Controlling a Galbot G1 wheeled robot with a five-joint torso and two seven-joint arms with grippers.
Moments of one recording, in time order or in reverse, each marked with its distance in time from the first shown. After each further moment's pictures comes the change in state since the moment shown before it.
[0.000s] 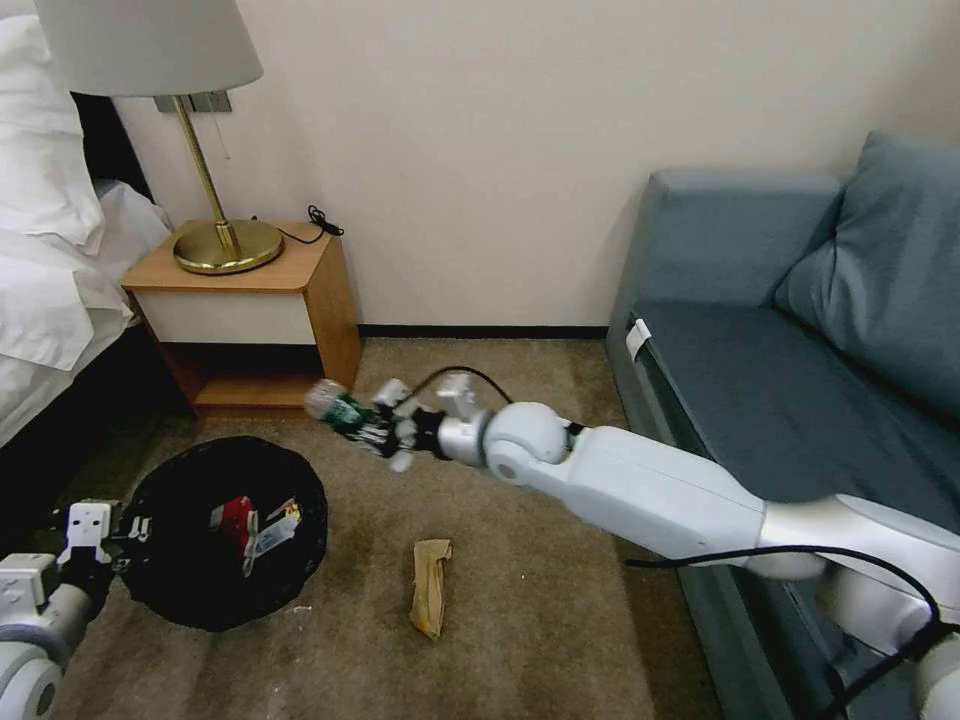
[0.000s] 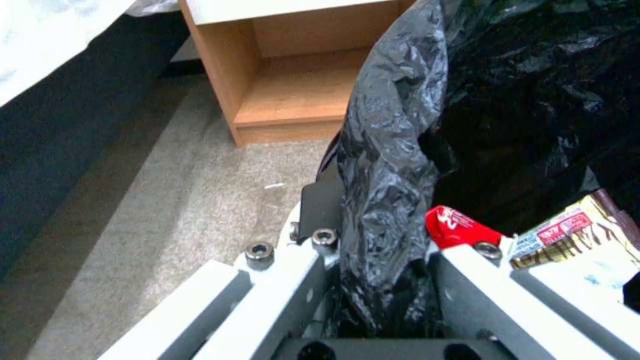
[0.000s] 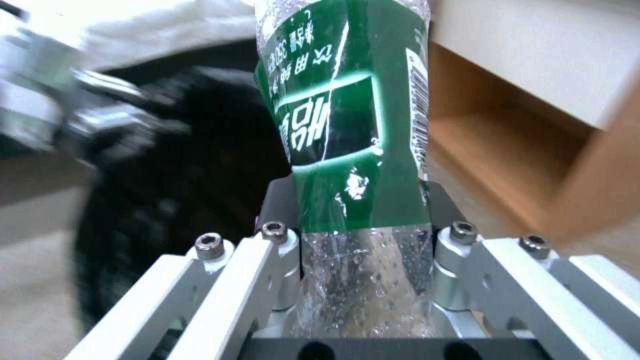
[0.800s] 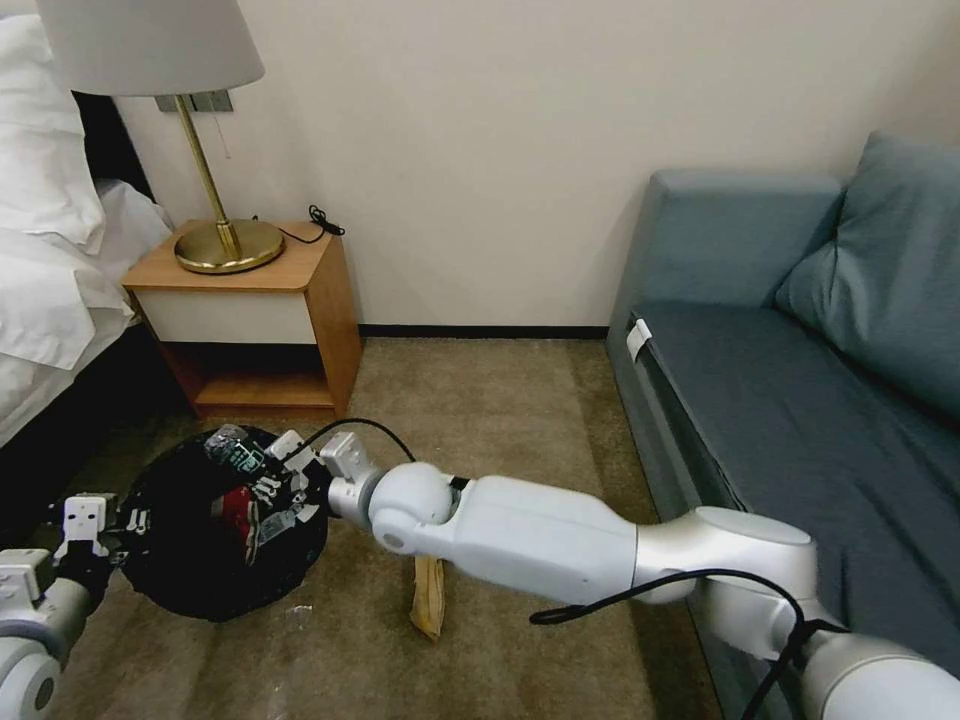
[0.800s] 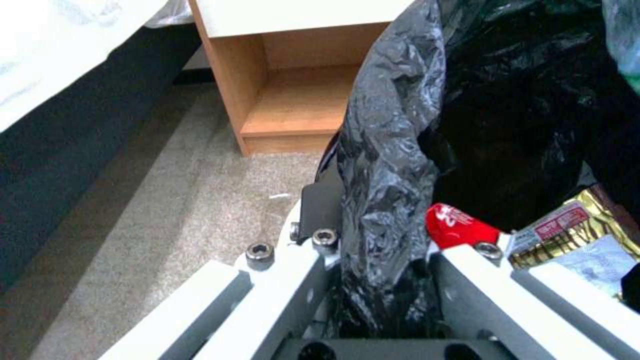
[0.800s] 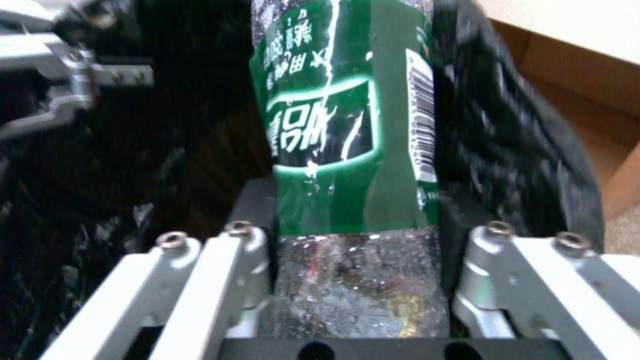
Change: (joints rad) left arm 0.020 -0.008 -0.041 -0.016 -0.034 -0.011 0.007; right arm -0.091 0.244 -0.112 -0.176 -0.043 0.075 0.258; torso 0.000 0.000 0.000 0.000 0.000
